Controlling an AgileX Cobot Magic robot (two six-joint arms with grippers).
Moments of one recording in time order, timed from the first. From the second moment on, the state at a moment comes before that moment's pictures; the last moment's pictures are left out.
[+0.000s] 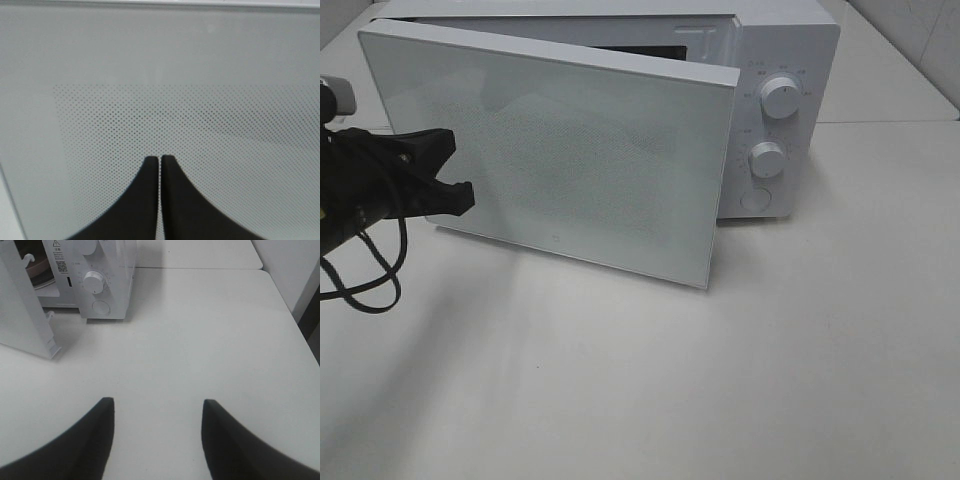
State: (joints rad) left arm -0.37 1.73 -0.48 0.09 -1.03 -0.05; right arm 0.04 0.00 -0.51 -0.01 1.00 -0.01
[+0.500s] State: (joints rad) left arm -0.50 1.87 -0.62 -0.09 -1.03 -0.02; right arm 0.04 0.00 -0.51 -0.01 1.00 -0.01
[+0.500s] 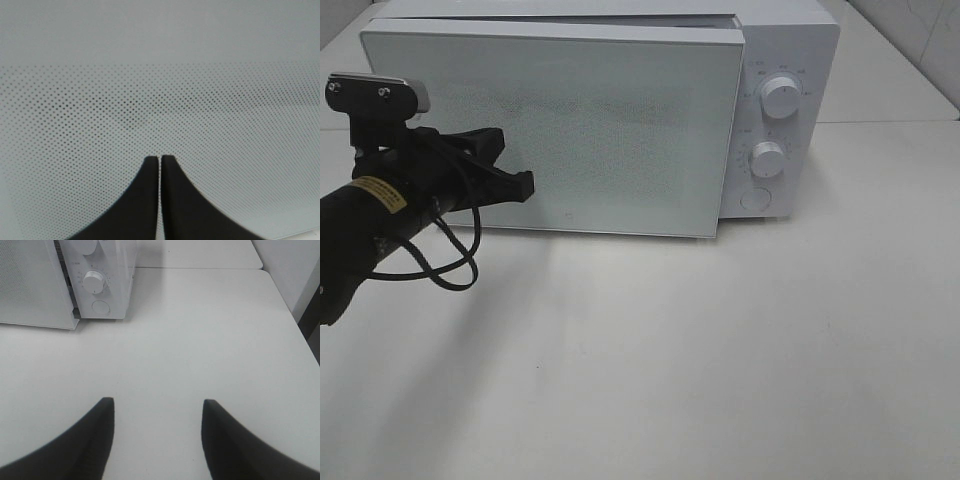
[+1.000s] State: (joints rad) left arm -0.50 1.93 -0.75 -0.13 -1.02 0.01; right arm 0.04 0.00 -0.51 -0.01 1.00 -0.01
